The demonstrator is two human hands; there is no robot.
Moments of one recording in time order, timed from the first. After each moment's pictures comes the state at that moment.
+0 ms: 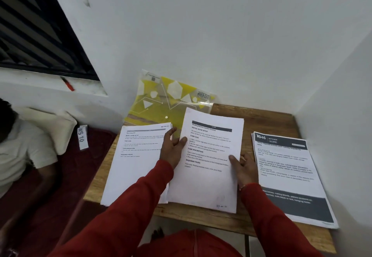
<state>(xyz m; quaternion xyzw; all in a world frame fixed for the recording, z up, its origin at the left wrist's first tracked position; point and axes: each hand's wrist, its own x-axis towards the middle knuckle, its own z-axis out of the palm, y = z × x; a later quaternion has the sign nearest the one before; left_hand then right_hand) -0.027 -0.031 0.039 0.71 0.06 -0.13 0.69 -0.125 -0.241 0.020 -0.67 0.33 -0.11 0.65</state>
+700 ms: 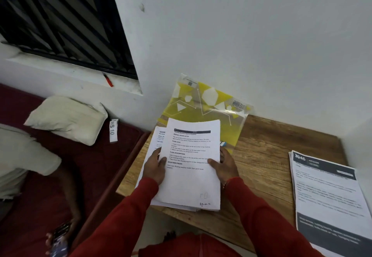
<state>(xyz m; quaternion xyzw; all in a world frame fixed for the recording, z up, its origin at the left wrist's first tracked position) -0.030 0.117 0.005 0.87 0.12 -0.05 0.47 -0.047 -0.118 0.021 -0.72 0.20 0.07 0.66</state>
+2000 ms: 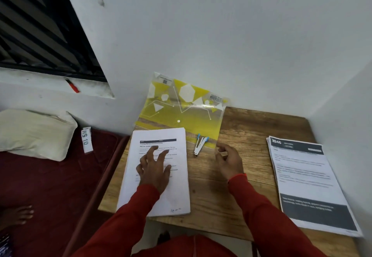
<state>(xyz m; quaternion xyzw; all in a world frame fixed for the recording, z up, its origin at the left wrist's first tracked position) -0.029 0.083 -0.002 0.98 -0.05 -0.03 0.20 -0.059 -0.160 0.020 -0.86 0.22 -0.08 0.45</state>
